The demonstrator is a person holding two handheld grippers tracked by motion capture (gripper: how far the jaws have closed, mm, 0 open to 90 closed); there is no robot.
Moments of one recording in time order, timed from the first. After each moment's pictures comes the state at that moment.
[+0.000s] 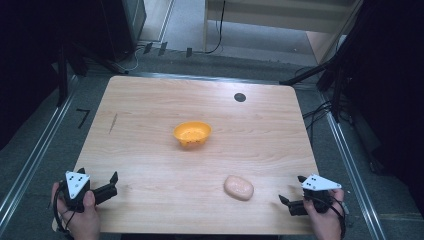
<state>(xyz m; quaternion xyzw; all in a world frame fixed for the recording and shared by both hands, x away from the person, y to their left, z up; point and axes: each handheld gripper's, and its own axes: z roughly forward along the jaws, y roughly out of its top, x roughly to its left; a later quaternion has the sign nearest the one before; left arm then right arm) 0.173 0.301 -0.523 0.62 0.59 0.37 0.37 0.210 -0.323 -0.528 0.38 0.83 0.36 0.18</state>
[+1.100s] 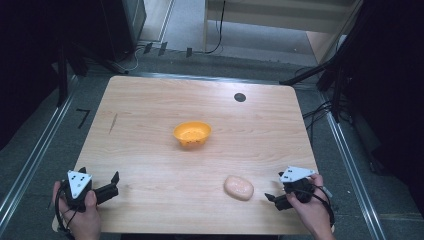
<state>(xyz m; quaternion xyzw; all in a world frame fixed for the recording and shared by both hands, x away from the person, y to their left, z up) 0.174 0.298 -0.523 0.63 0.58 0.38 0.36 0.234 -0.277 -0.515 0.30 0.89 0.30 0.13</state>
